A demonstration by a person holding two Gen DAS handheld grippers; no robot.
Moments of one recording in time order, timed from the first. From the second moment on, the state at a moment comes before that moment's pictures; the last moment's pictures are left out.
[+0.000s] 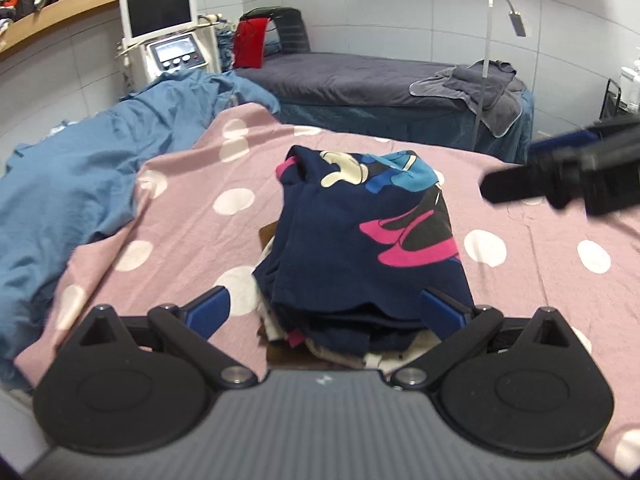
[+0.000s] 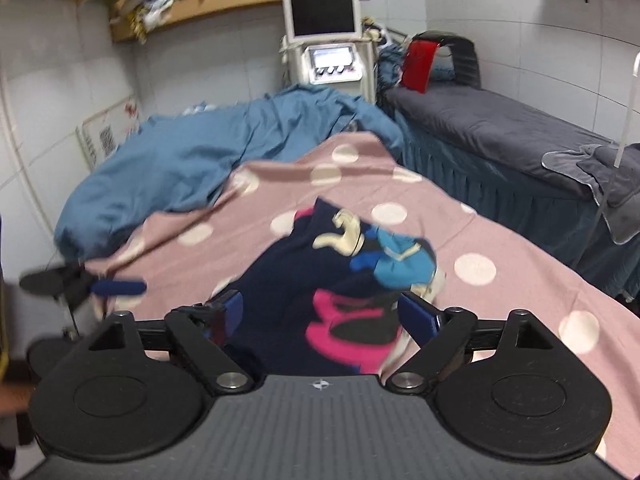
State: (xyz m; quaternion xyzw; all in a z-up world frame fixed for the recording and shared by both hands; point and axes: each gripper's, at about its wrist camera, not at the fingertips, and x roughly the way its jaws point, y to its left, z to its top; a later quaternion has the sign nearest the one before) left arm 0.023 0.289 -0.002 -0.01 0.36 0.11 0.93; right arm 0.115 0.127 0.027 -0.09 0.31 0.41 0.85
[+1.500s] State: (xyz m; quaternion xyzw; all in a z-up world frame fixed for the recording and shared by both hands) left arm 0.040 0.270 -0.019 0.02 0.41 0.13 0.90; right arm 0.103 0.156 -0.003 -0.20 0.35 0.37 0.83
